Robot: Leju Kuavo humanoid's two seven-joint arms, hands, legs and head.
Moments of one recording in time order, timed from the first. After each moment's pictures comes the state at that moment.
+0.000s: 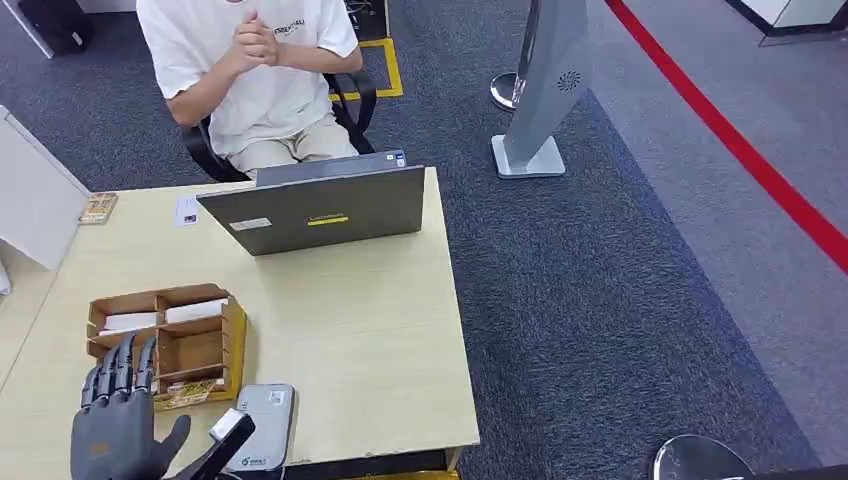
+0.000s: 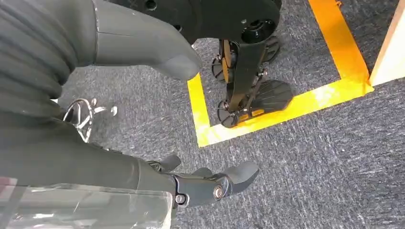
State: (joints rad) left arm 0.28 0.08 -0.09 -1.70 -1.43 0.36 0.22; right arm -0.07 0.13 -1.19 -0.25 0.98 0.01 -0.20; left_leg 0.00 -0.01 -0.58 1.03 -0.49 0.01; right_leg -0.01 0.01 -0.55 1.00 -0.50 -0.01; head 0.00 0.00
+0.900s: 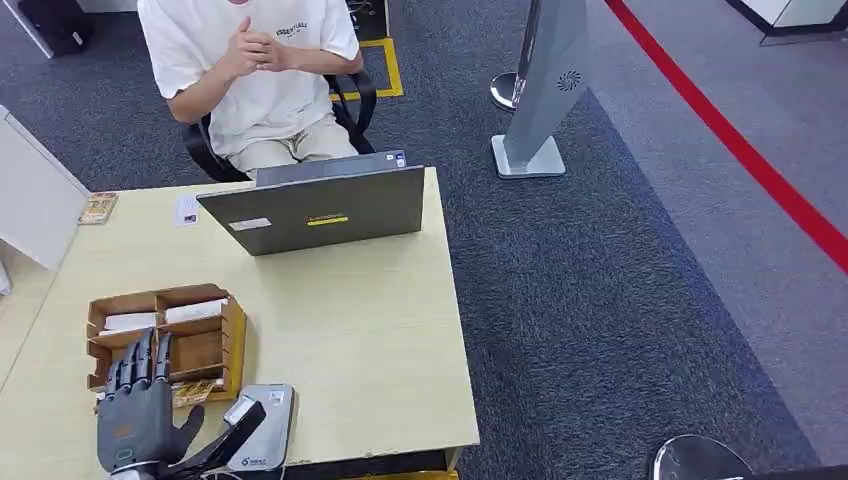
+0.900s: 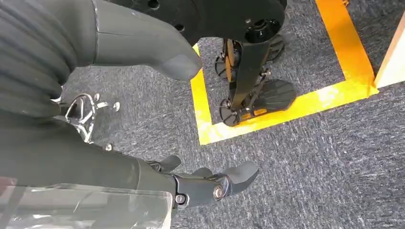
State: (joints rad) left arm 0.18 -0.01 -0.03 -1.51 -1.47 0.41 0.14; right arm -0.08 0.13 -1.18 -0.25 1.00 0.01 -0.19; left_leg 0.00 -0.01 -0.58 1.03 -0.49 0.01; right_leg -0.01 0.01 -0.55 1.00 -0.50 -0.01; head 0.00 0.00
